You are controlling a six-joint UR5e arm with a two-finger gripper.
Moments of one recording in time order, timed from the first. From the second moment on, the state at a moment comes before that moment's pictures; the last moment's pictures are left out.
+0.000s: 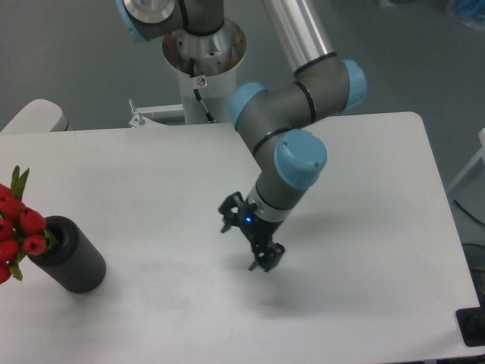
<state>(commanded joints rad) 2.46 -1.93 -1.70 -1.12 0.93 1.34</state>
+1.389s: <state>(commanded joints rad) 2.26 -1.93 -1.76 -1.06 0.40 1.19</state>
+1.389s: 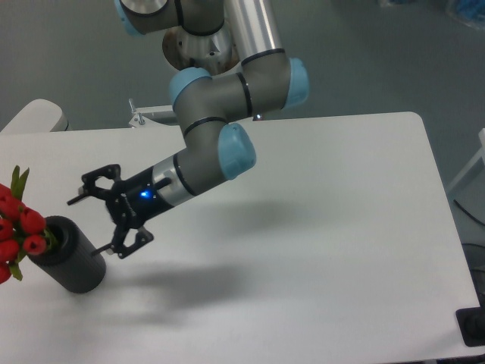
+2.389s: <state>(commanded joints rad) 2.18 -2.00 -1.76 -0.89 0.37 1.19</state>
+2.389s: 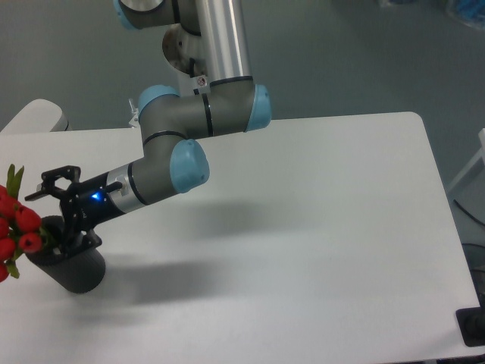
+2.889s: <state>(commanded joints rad) 2.17 -2.00 -1.76 -0.89 0.36 1.19</state>
